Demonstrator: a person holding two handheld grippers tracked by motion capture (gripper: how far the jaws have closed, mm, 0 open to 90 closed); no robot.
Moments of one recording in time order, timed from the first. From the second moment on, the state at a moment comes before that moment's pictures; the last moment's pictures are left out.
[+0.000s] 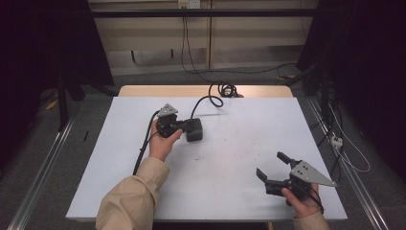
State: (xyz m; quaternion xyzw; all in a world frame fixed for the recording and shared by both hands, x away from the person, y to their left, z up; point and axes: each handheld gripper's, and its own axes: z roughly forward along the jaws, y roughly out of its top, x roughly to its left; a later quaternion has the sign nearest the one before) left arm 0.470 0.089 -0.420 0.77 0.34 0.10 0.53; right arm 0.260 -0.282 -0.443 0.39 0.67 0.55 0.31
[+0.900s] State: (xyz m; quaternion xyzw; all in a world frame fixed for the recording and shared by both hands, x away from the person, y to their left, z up) left arm 0.470 0.086 -0.425 0.79 0.33 0.11 0.50; right arm 0.261 -0.282 -0.444 0.40 0.67 0.55 0.31
